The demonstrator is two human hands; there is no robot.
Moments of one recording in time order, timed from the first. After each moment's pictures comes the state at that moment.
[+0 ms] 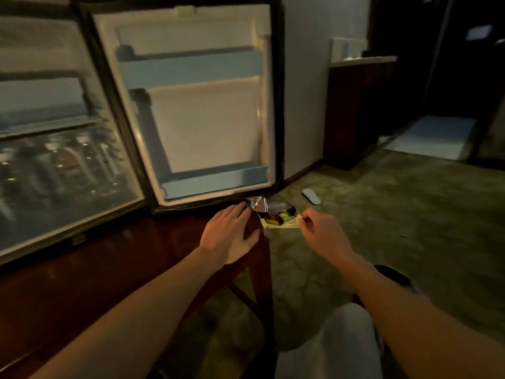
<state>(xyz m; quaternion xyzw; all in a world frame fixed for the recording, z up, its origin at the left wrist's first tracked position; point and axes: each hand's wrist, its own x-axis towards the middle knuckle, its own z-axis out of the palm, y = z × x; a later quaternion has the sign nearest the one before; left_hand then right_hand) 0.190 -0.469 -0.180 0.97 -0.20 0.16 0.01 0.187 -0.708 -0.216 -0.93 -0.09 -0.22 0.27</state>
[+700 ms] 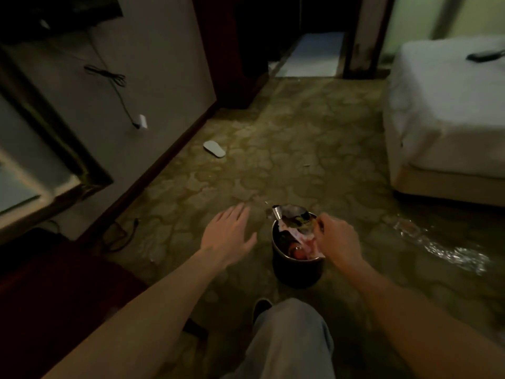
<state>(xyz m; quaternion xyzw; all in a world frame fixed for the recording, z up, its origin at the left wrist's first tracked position) 0.317 -0.750 -0.339 0.92 -0.40 0.00 -0.01 0.192 -0.965 -0.392 -0.93 0.29 -0.15 0.18</state>
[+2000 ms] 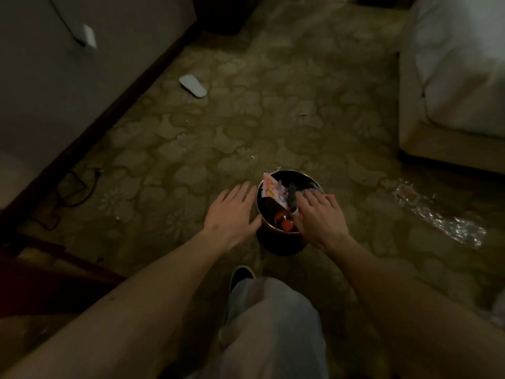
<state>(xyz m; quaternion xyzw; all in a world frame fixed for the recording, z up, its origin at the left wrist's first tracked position) 0.353 -0.817 -0.470 0.91 -0.40 -0.08 -0.01 0.245 -1.011 -0.518 -0.99 0.16 0.05 0.01</state>
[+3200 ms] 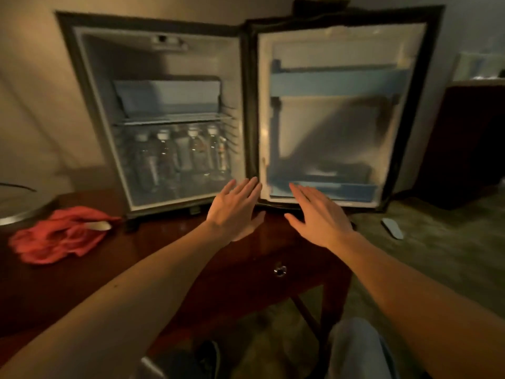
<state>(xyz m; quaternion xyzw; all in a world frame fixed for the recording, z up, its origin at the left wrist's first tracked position) 0.142 -0.287 -0.121 0.96 -0.06 0.24 -0.15 0.201 -0.501 -0.135 -0.92 -0.30 -0.26 0.05</state>
